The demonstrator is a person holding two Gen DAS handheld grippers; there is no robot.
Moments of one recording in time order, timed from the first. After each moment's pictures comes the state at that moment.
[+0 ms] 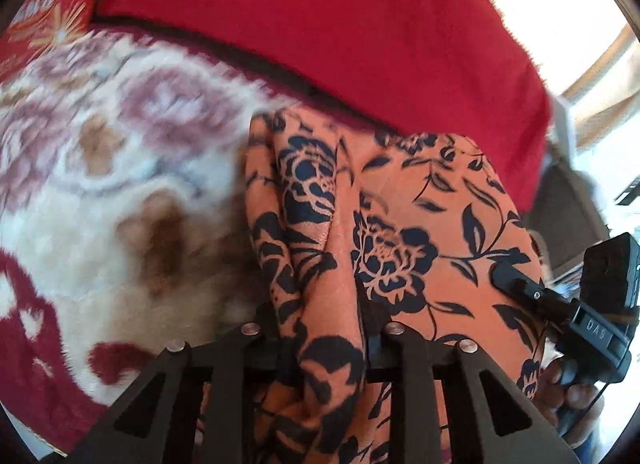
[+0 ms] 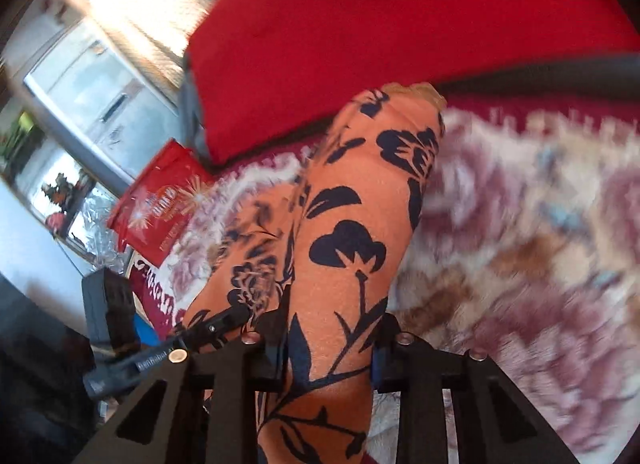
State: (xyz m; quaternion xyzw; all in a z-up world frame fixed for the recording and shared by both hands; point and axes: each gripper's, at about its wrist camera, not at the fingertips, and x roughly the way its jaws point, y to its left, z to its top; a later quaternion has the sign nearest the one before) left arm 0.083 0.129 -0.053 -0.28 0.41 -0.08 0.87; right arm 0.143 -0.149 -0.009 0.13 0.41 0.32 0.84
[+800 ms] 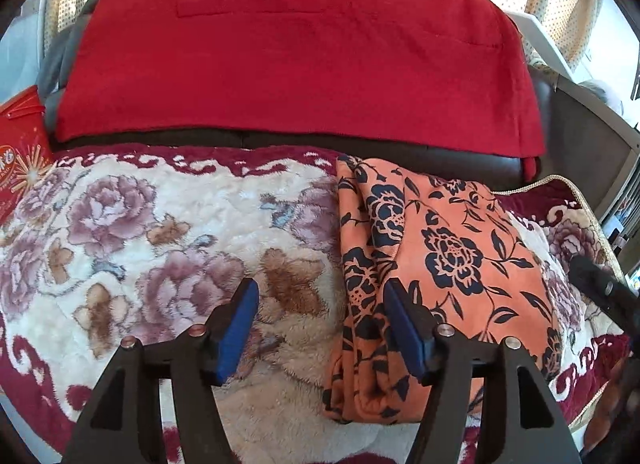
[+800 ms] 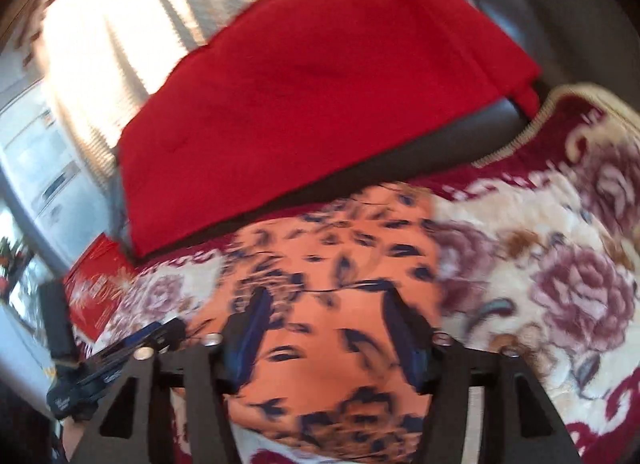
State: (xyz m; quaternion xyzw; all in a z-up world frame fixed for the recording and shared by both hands) left arm 0.111 0.001 -0.011 -0.09 0.38 -0.04 0.92; right arm 0.104 -0.267 -0.005 0.13 0.32 0.16 0.92
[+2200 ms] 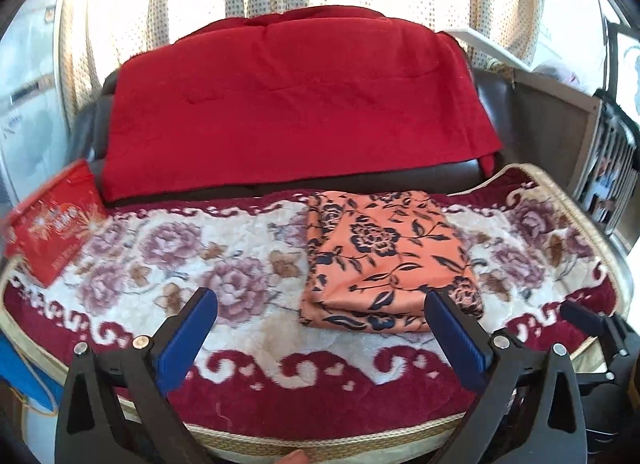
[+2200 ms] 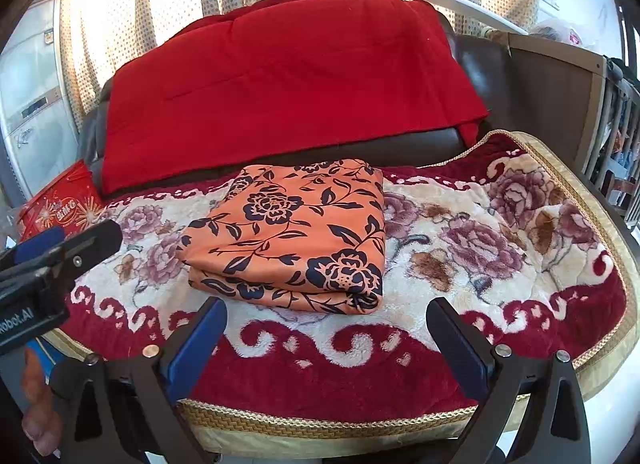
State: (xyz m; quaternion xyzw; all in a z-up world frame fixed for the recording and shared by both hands) left arm -0.038 -0.050 0.079 0.00 0.31 -0.01 0.95; right arm -0.045 -0.242 0.032 0.02 0.33 0.05 0.94
